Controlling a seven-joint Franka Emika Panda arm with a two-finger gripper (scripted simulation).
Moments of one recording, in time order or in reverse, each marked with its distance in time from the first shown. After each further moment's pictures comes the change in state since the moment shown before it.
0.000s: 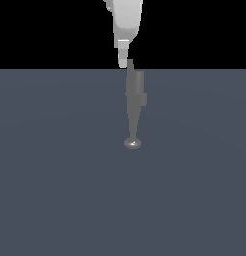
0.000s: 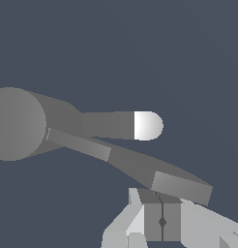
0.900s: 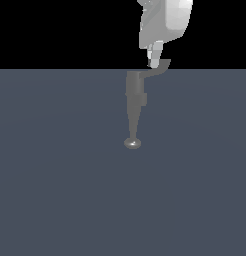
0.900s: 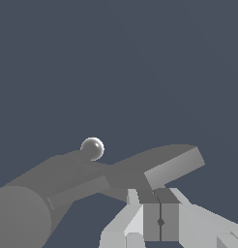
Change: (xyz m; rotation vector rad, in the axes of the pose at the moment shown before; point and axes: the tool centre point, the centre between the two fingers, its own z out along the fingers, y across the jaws) arm 0.073 -0.004 0.000 -0.003 -0.002 -0.020
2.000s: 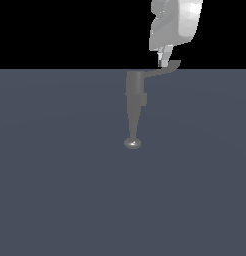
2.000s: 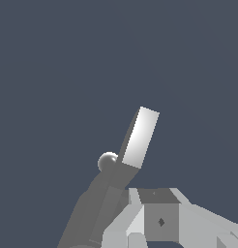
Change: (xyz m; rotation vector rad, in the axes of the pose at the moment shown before) arm 0.043 -0.049 0.000 -0.002 -0.004 -0.005
